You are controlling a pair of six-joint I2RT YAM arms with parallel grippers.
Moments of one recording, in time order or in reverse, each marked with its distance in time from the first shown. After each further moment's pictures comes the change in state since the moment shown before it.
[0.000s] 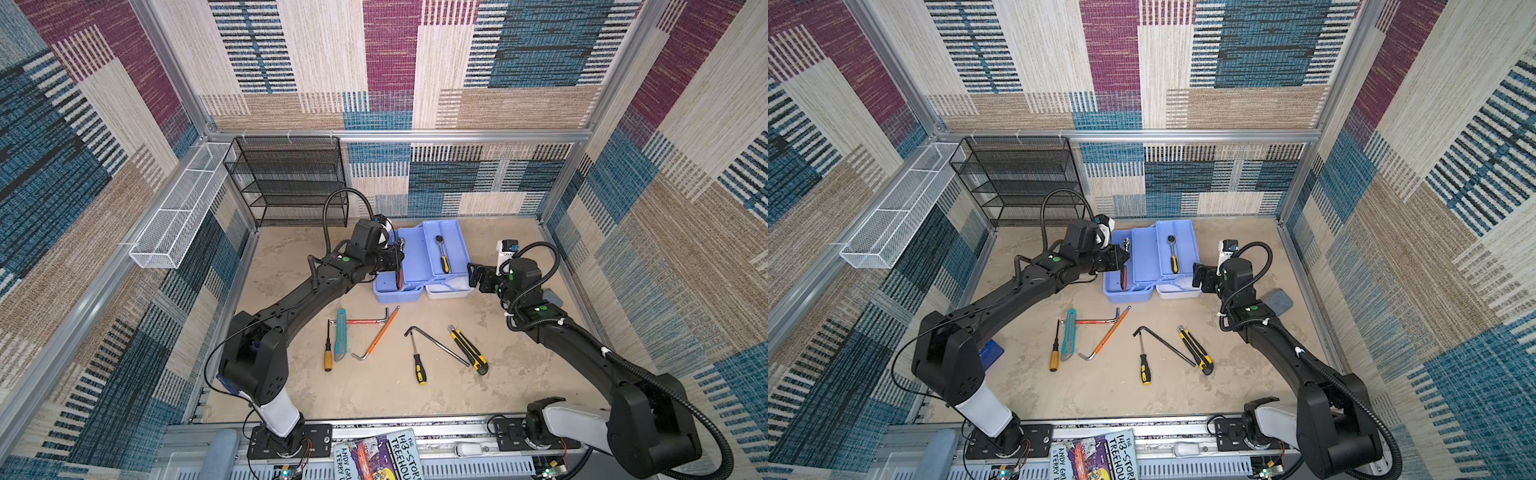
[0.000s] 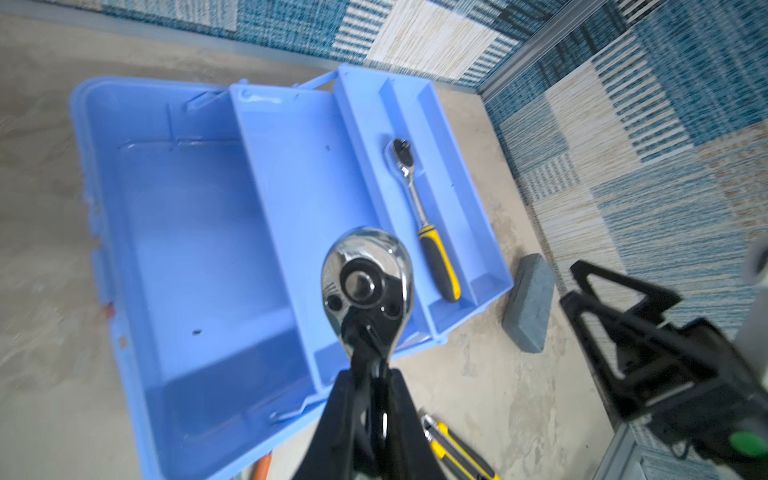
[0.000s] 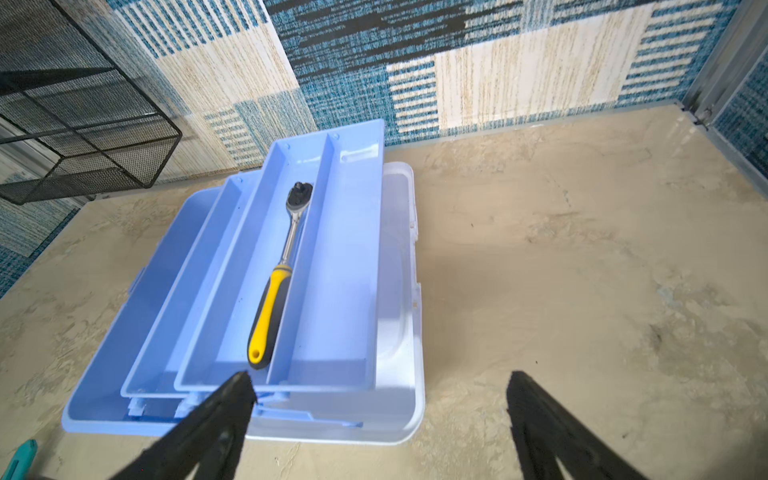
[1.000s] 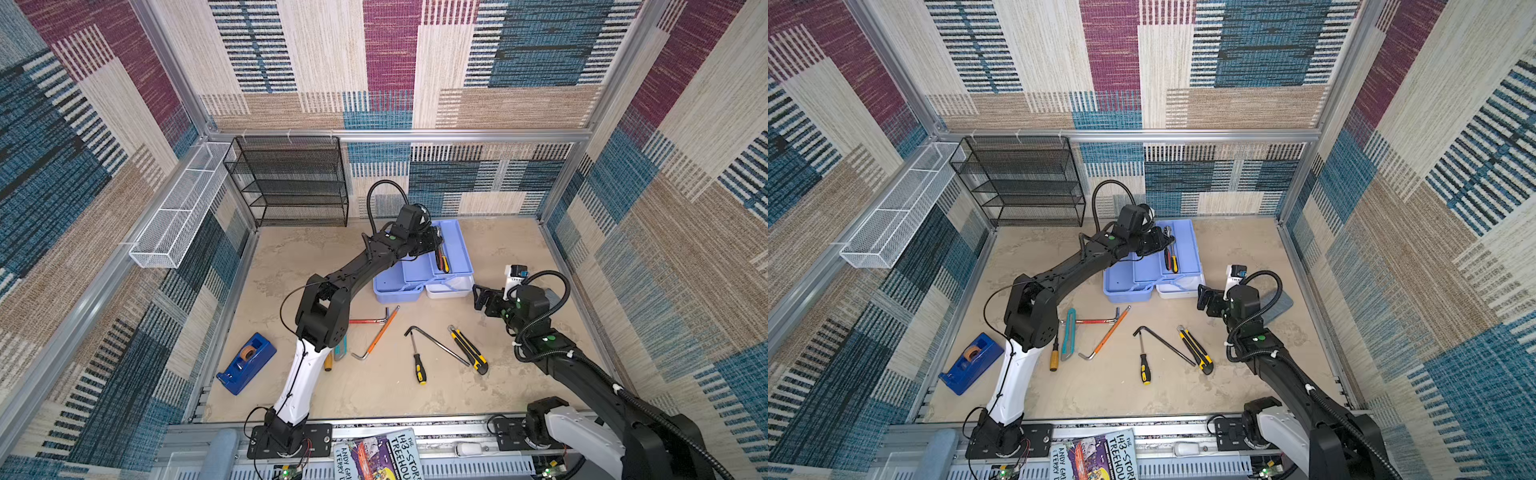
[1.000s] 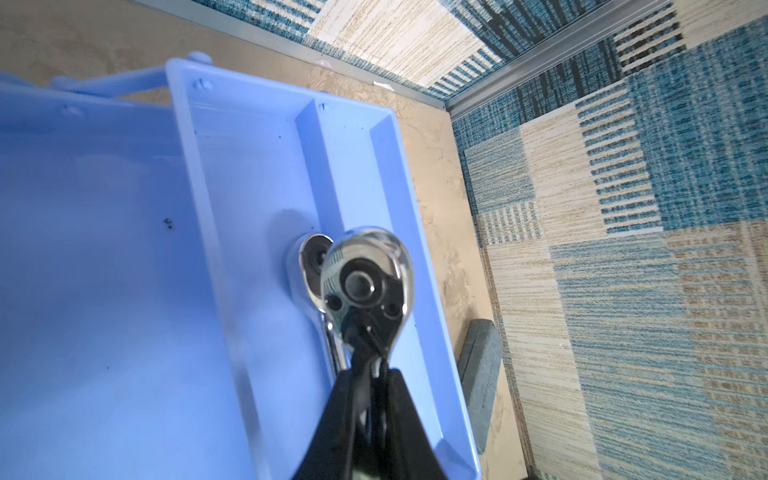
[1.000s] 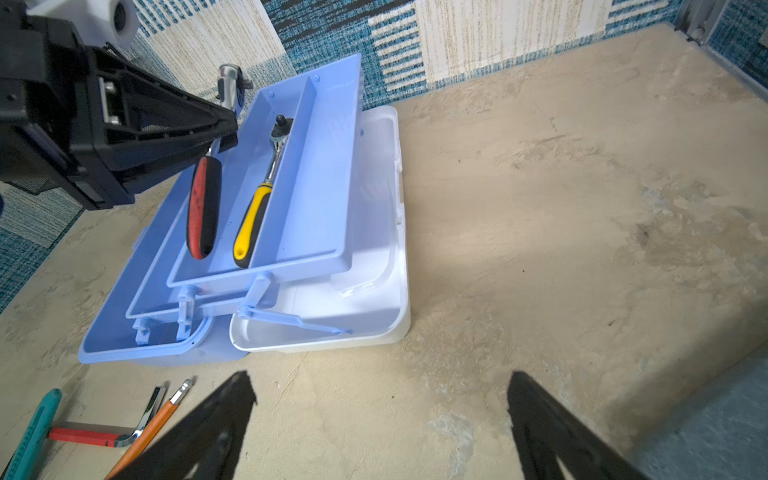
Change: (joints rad) left arm -0.061 0.574 0.620 -0.047 0.071 -0.221; right arm -0.002 -0.205 -0.228 0.008 0.007 0.082
